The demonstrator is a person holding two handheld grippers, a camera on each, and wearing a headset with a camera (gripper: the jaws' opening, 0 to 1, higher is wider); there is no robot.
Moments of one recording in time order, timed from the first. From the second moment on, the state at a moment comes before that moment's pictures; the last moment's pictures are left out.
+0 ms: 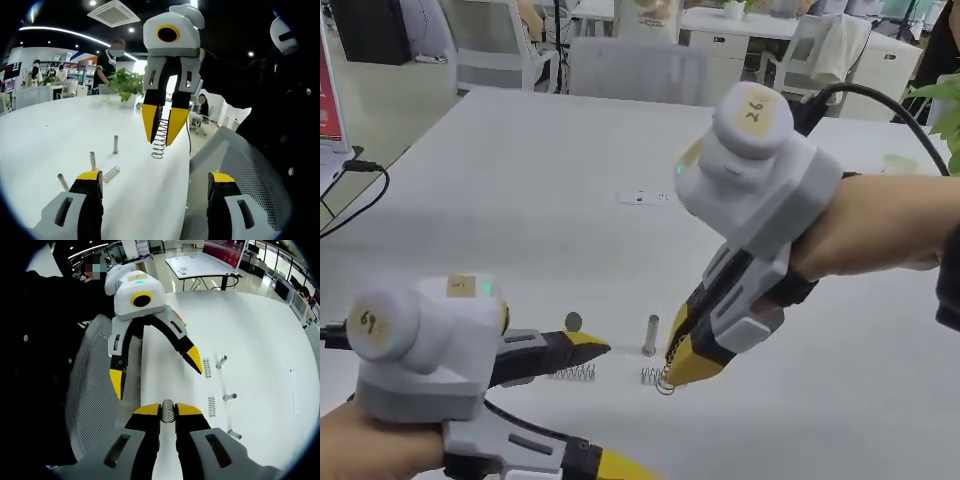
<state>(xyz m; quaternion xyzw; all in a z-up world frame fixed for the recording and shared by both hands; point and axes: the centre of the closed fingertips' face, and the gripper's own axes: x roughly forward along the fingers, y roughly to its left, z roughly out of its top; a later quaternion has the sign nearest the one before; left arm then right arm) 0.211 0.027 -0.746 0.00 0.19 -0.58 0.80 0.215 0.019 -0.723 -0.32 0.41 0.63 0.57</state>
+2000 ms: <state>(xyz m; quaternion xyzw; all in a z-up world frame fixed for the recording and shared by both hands) 0.231 0.103 -0.768 0.00 0.19 -0.46 0.87 0.298 -0.063 -0.740 -0.35 0.46 0.52 0.63</state>
